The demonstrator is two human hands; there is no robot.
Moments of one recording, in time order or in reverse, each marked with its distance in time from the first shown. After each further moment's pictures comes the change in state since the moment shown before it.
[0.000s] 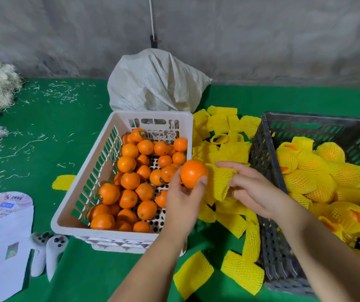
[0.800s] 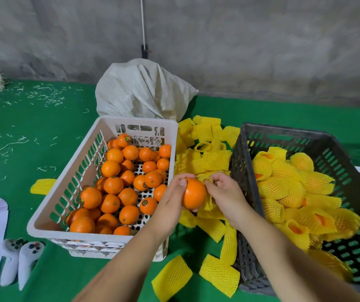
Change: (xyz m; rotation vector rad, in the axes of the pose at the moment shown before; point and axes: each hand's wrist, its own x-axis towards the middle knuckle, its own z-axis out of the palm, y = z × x) left_hand 0.004 0.003 0.010 -0.175 -0.303 -0.083; right_hand 0.012 0.036 0.000 -0.296 0.375 -0.129
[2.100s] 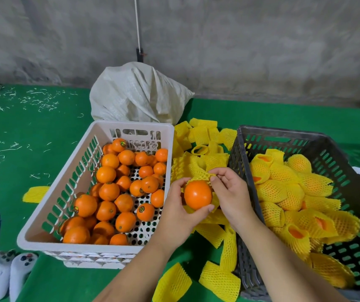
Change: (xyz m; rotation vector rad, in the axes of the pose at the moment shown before) left_hand -0.001 -0.008 0.016 0.370 0.064 0.180; right_hand -0.001 -0.006 -0.008 0.152 0.115 -0.287
